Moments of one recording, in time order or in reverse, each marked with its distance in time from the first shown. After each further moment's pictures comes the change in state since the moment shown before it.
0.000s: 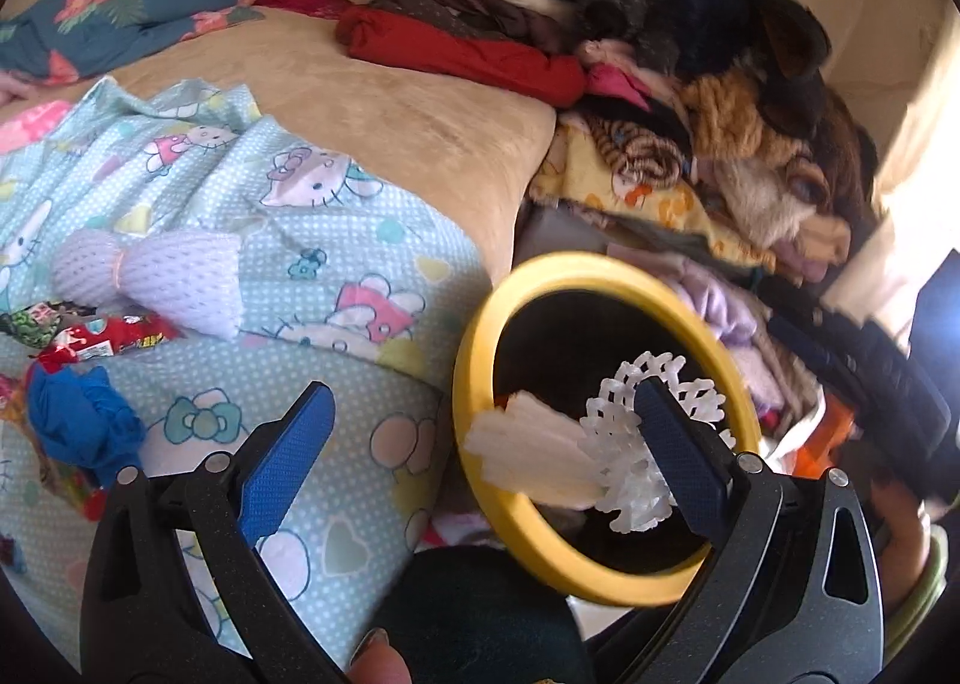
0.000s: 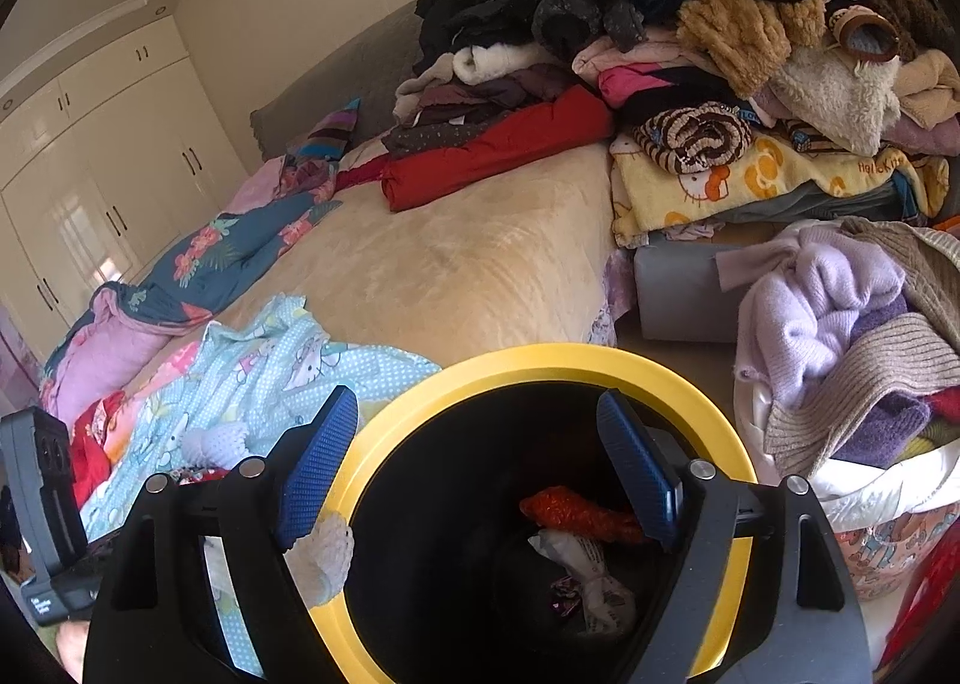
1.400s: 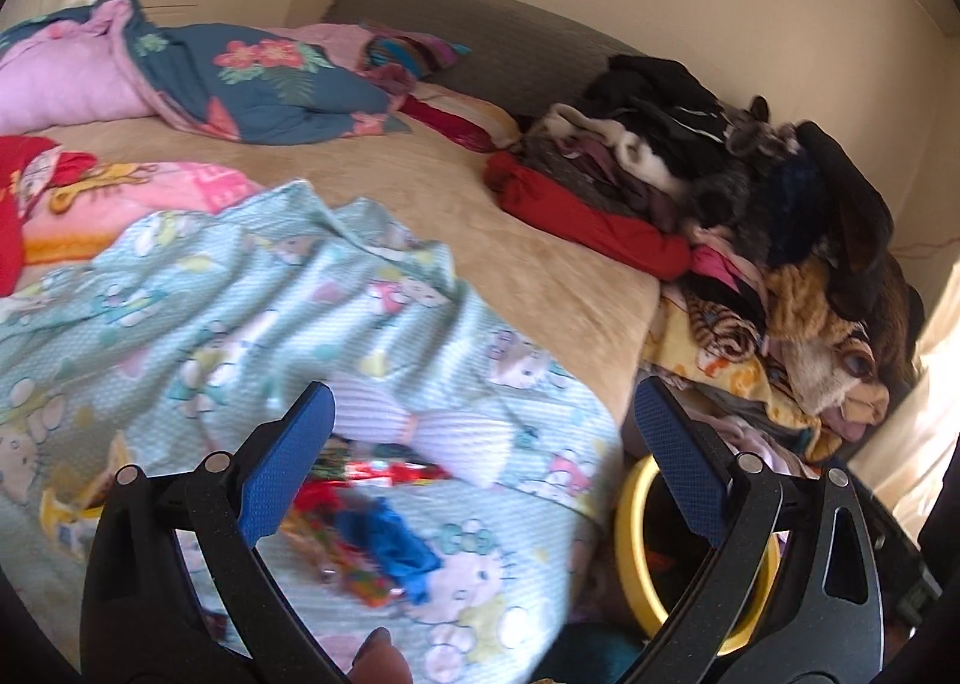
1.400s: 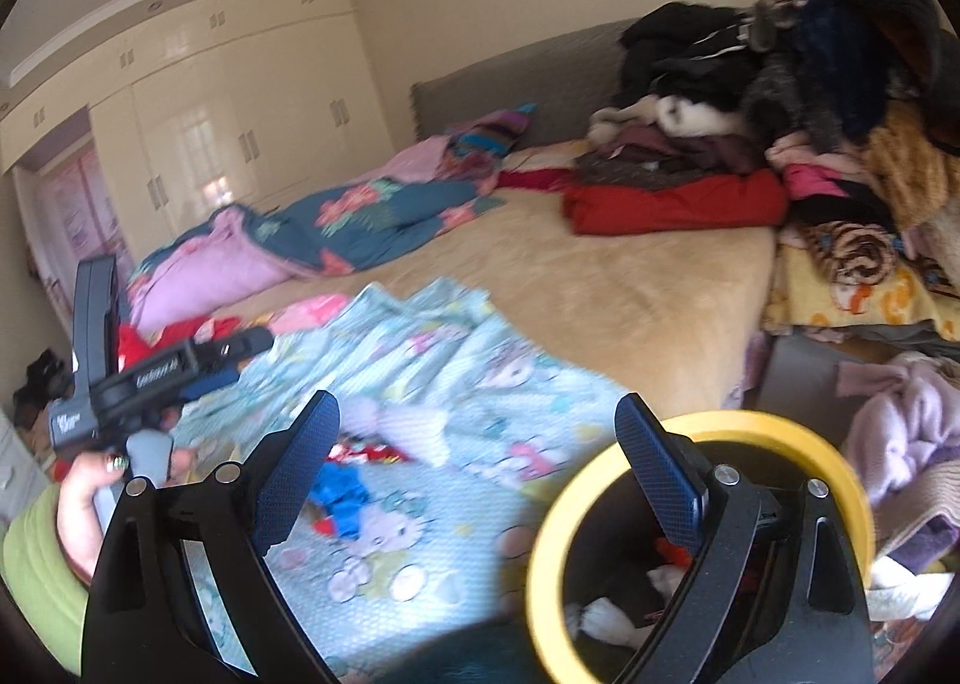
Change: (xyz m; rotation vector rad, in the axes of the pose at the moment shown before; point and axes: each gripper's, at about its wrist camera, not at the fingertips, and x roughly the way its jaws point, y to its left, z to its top) left arm -0.135 0.112 0.046 -0.171 -0.298 0.194; right arm -0.031 0.157 -0.007 -0.316 -0.001 0.258
